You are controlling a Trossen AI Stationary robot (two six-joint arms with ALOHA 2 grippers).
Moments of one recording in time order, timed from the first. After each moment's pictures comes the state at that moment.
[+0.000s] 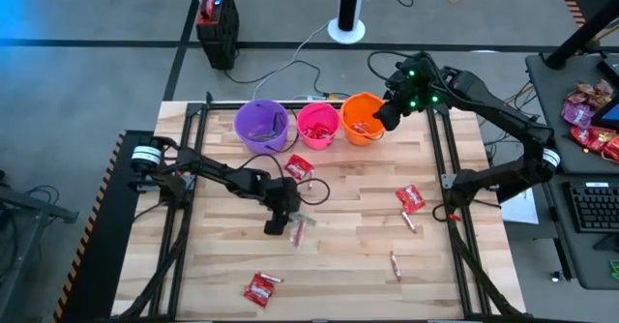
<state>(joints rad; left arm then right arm) -0.05 1.76 0.82 -0.11 0.15 0.07 -0.68 1.29 1.39 -0.96 -0.26 0.19</state>
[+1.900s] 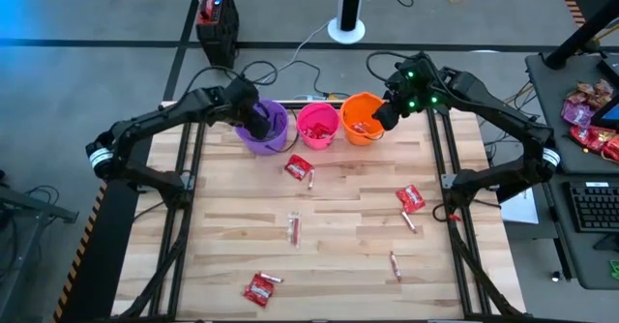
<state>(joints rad) 0.62 1.37 1.17 -0.83 -0.17 -0.27 -0.66 1.29 1.39 -0.96 -0.26 0.26</state>
